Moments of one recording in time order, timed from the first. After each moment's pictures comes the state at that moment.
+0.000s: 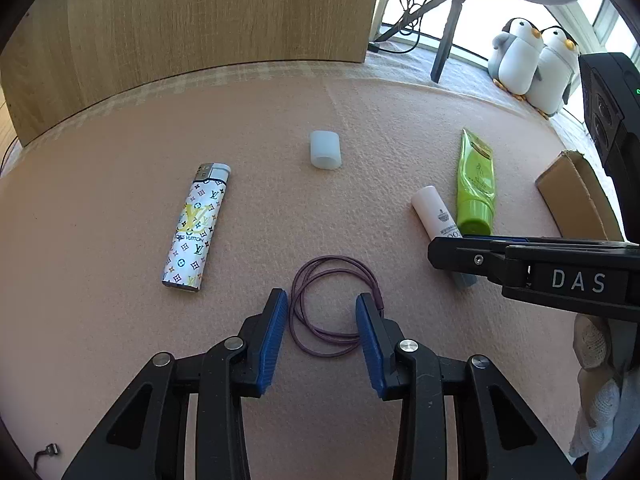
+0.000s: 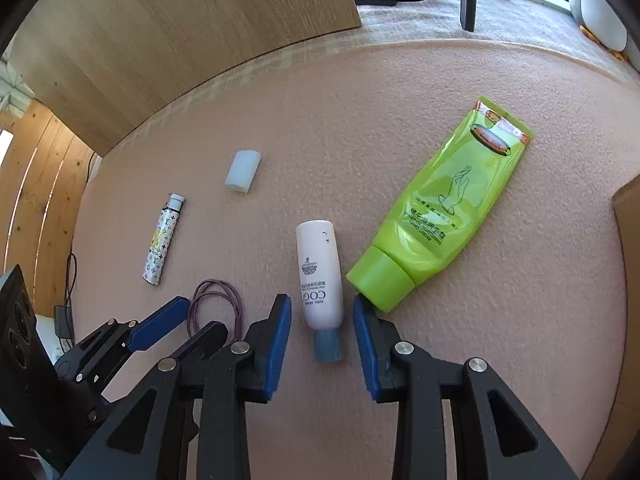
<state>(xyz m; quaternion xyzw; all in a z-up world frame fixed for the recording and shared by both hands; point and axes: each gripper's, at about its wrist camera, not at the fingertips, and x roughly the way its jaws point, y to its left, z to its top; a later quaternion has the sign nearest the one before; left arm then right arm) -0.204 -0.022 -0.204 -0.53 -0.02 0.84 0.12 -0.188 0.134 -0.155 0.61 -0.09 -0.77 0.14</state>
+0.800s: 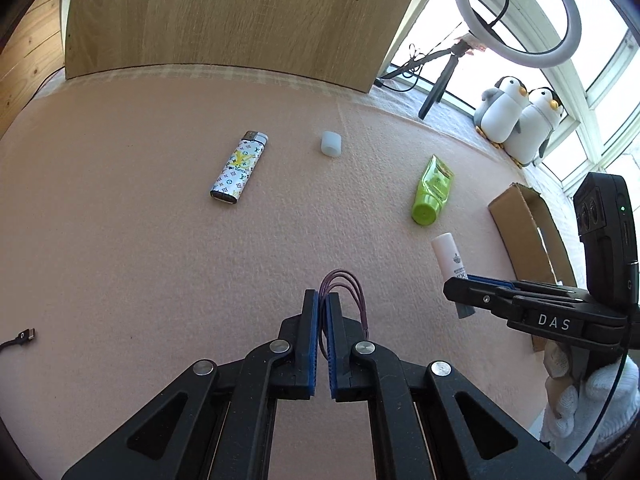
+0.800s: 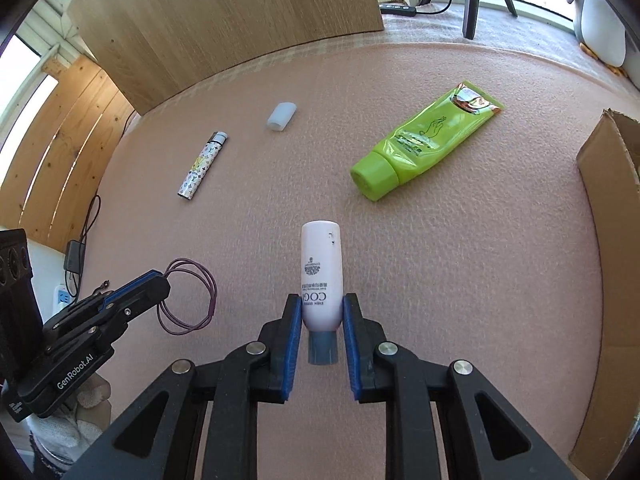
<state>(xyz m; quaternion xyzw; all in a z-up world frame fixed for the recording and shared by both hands) -0.114 -0.064 -0.168 -0.50 -0.13 0.85 0.12 -0.111 0.155 -0.129 0.59 -0.05 -0.78 0.20</state>
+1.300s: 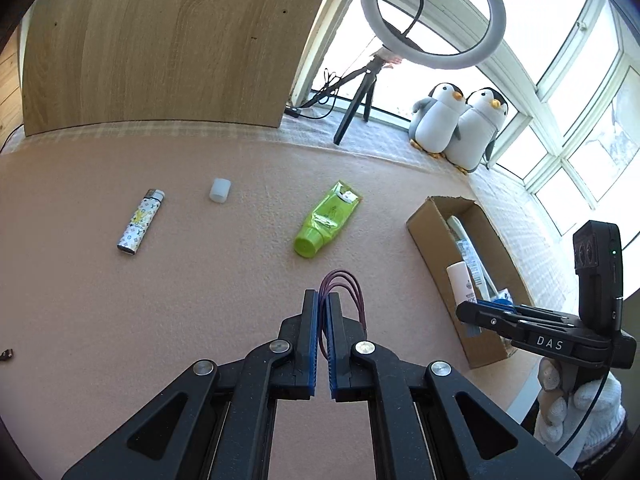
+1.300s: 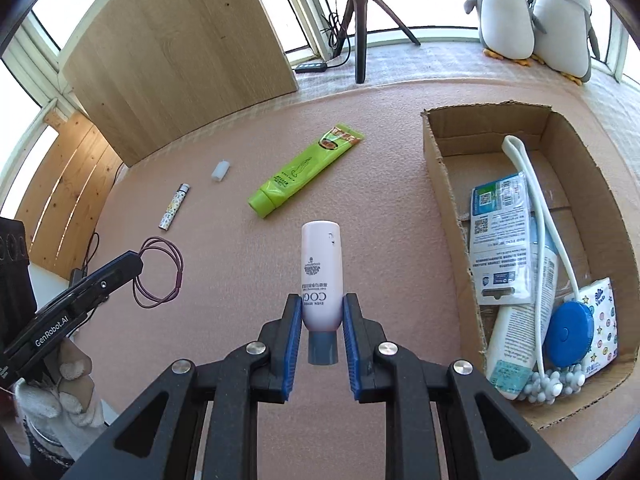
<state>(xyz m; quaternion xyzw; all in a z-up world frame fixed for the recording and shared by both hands) -0.105 0.035 -0.103 -0.45 -0.12 0.87 0.18 -0.073 0.277 -0.074 0.53 -0.09 -0.83 0.14</state>
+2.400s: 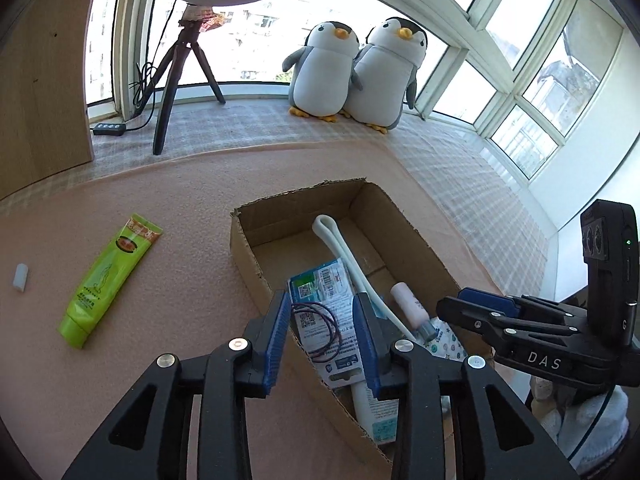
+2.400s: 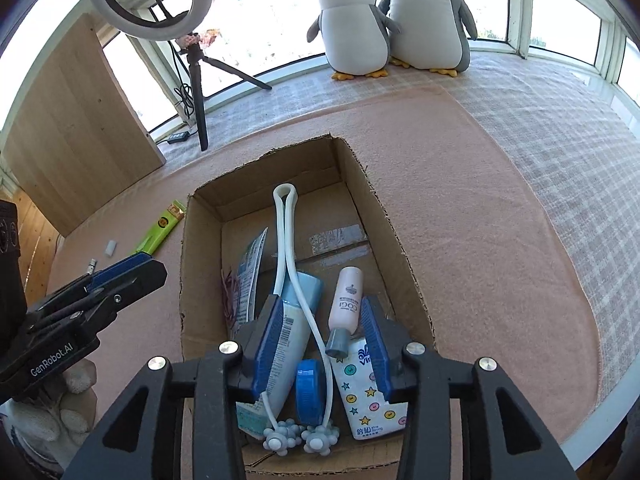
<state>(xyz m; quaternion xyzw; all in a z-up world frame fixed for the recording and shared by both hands) -0.167 0.275 -0.106 -0.46 -0.04 0.84 0.28 -0.098 0.454 -0.071 0.51 -0.12 -0.85 0.03</state>
